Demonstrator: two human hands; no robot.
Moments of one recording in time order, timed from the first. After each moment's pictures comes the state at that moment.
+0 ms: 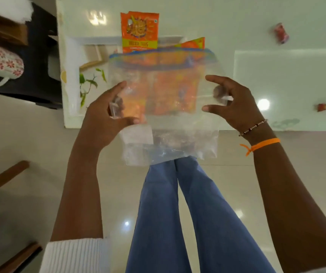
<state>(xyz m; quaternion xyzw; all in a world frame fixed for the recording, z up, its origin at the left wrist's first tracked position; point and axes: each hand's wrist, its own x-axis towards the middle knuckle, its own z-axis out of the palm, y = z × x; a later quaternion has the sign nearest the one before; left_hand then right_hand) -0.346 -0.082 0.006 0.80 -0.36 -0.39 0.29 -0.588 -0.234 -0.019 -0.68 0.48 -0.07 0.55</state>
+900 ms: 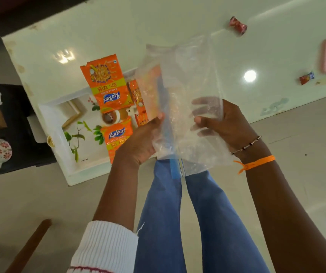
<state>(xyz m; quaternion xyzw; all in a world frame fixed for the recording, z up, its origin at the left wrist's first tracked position) -0.403 -0.184 -0.042 0.57 -0.04 -0.73 0.37 -0.589 -0.234 -0.011 -0.37 0.55 -0.21 0.72</state>
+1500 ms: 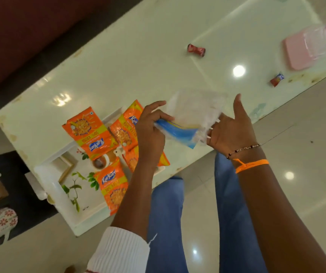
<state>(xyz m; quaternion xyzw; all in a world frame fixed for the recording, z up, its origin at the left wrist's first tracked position) -0.473 -0.279 -0.046 0.64 -0.45 -0.49 0.38 -0.654 -0.273 -0.047 0.11 0.45 -0.40 0.79</state>
